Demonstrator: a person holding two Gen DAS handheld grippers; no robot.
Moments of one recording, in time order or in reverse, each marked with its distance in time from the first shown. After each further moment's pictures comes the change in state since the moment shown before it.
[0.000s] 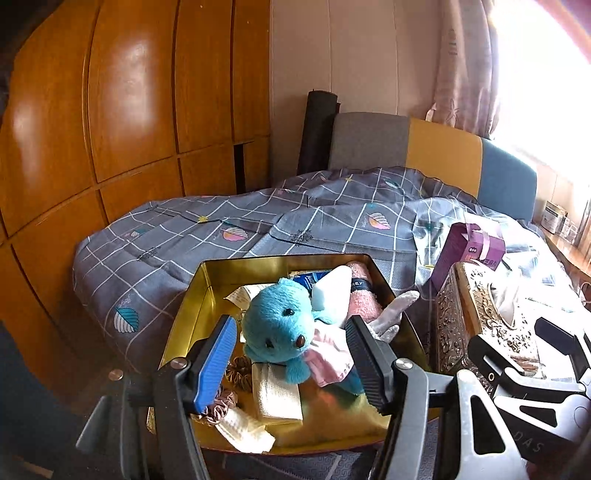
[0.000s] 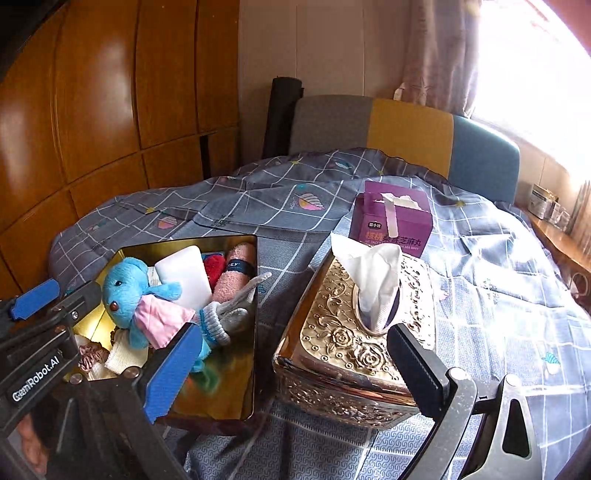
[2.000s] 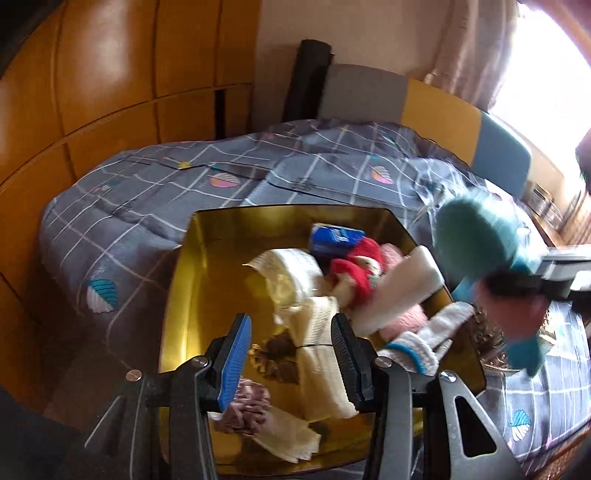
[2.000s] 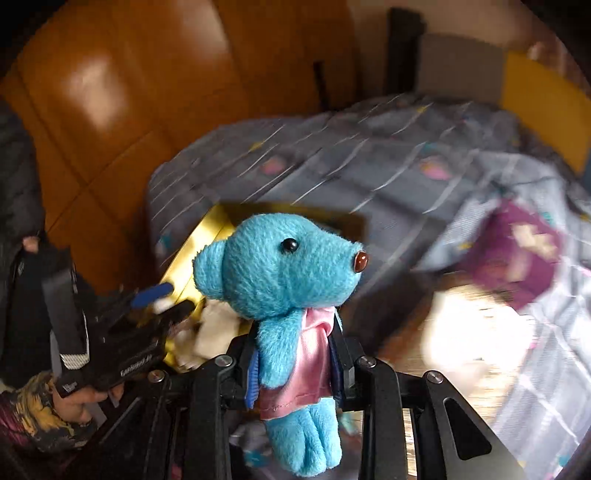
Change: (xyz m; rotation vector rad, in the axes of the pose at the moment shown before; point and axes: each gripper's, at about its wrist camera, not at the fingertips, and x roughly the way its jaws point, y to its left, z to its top) left arm 0.066 0.063 -0.001 -0.016 0.216 -0.127; right arm 0.064 0.030 0.065 -0.218 0.401 0.516
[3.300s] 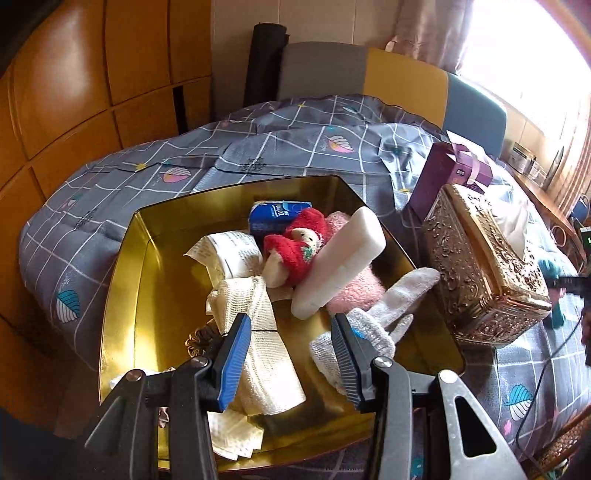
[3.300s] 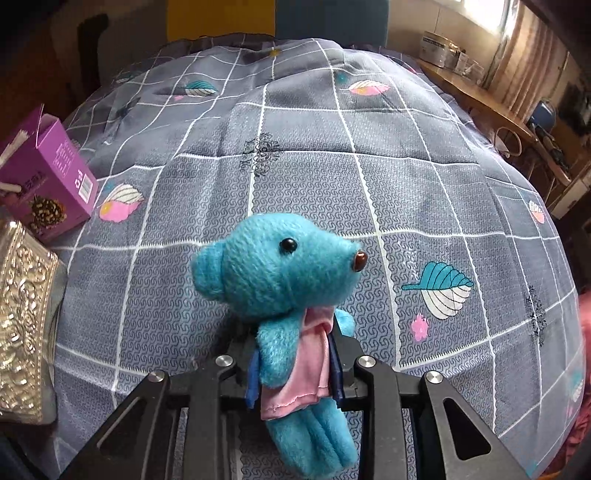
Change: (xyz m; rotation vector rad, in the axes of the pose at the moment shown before) left arm 0.014 -0.061 -0.012 0.140 0.067 -0.048; right arm -0.107 -0.323 -0.213 0.740 0.005 -0.655
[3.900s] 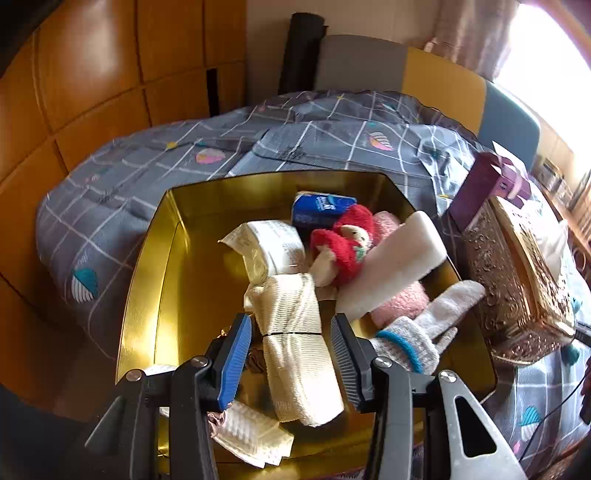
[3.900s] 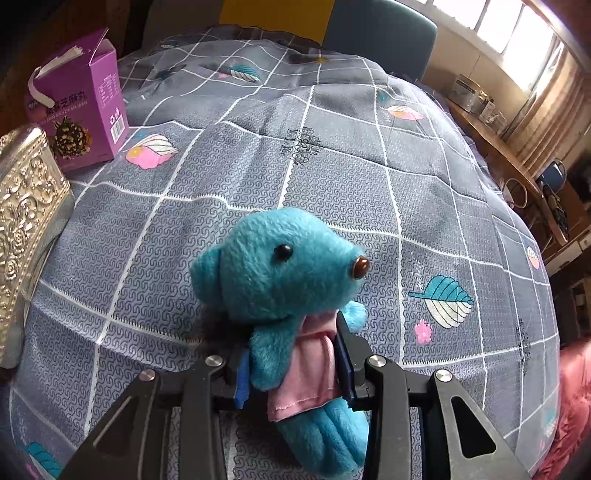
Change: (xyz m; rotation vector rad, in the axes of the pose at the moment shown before) left arm 0.011 0.028 -0.001 -0.085 0.034 0.084; right arm -0.001 0.025 -0.038 -0.198 -0.067 -0.067
